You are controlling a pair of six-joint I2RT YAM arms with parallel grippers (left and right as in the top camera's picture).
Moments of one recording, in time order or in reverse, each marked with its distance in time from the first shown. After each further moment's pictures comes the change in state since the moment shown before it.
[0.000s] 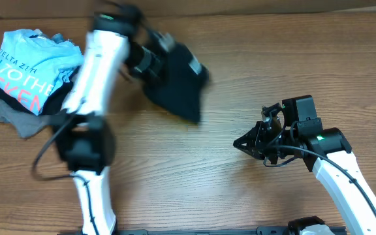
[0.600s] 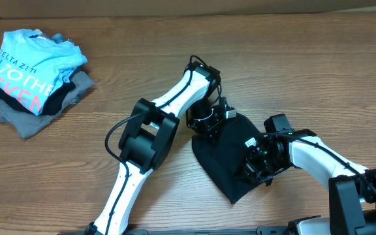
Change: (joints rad) left arm -0.456 0.276 -0.225 0.005 0.049 0.125; right arm 0.000 0.353 -0.211 0.096 0.034 0.064
